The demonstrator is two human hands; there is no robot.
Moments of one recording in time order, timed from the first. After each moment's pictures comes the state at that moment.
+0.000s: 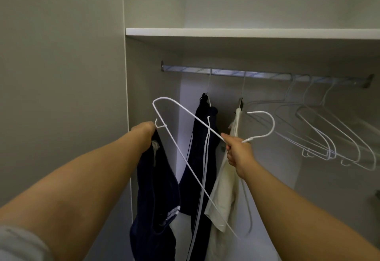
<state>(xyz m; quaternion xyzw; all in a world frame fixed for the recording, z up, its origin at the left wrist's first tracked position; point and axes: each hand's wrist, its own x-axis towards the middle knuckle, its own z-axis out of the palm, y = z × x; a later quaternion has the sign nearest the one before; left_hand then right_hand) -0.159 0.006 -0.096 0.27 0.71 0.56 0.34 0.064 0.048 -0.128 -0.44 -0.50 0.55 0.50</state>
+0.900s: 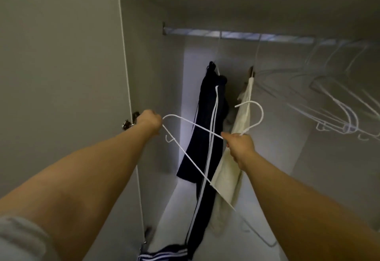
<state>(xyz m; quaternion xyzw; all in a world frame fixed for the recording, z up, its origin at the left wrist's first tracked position) -0.179 0.027 -0.163 0.35 0.79 0.46 0.21 0.049 0.051 -0.180 -0.56 -0.52 0.49 0.43</state>
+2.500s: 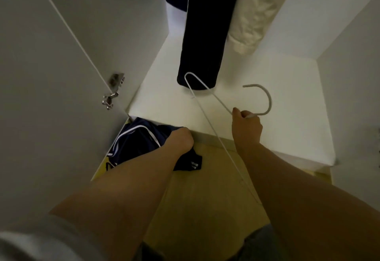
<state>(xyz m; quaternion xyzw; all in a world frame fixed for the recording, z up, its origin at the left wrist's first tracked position) -0.054 0.027 -0.920 0.45 0.79 0.05 0.42 0.087 0.057 -0.876 -0.73 -0.46 0.41 0.29</state>
